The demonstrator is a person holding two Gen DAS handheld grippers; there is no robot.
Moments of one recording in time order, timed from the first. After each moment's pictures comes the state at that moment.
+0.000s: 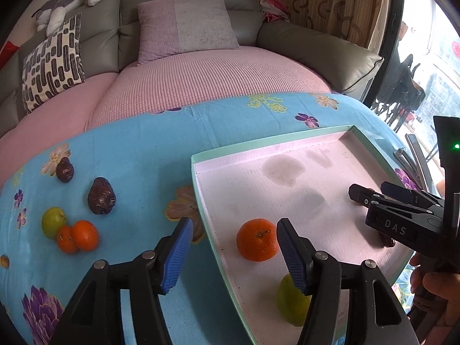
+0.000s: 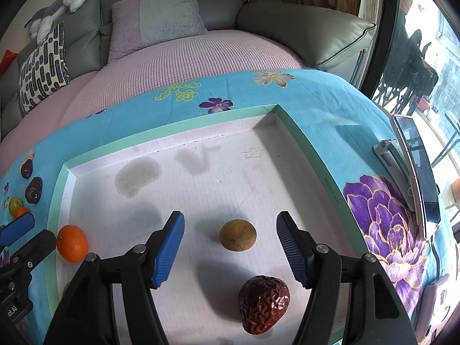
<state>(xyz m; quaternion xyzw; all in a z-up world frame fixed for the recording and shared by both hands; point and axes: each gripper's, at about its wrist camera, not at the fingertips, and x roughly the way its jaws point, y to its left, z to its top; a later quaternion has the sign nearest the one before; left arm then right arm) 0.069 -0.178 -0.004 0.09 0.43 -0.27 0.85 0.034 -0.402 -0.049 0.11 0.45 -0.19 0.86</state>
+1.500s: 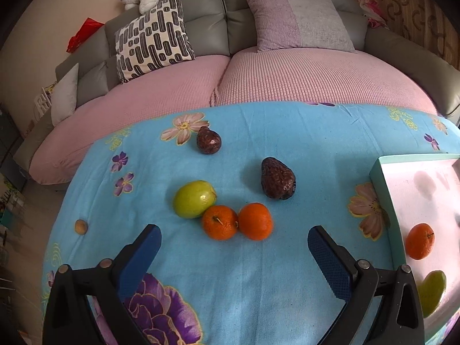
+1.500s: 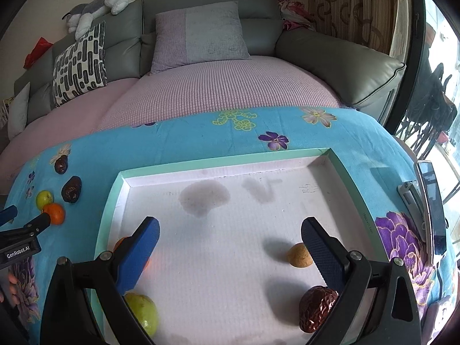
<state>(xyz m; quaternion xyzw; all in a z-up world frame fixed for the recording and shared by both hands) 0.119 -0.056 -0.012 0.11 0.43 -0.04 0.89 0.048 -0.343 -0.017 0.07 0.40 -0.13 0.90</state>
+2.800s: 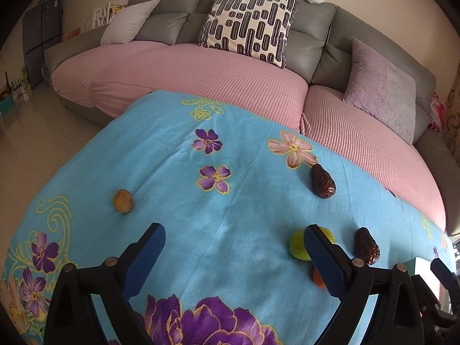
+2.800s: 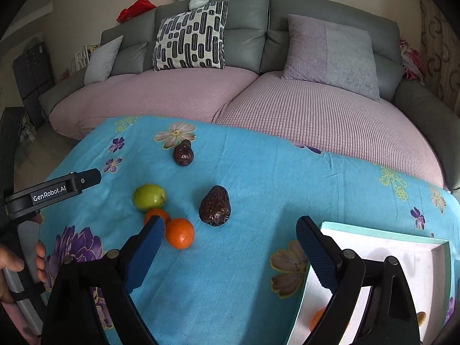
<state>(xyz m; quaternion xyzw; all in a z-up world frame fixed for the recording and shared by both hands) 0.154 0.097 -0.016 -0.13 0.43 0.04 0.90 0.137 -0.161 -0.014 -0.02 0.40 0.09 0.91</state>
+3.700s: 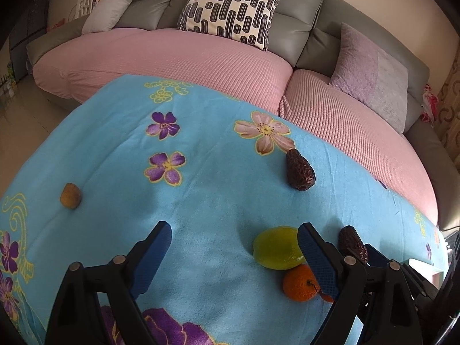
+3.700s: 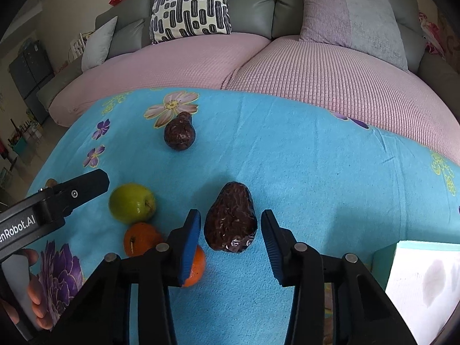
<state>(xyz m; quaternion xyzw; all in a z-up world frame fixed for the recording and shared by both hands) 0.180 0.064 -0.034 -0.14 0.45 0.00 0.88 0.199 -0.147 -0.071 0.01 0.46 0.11 0.88</state>
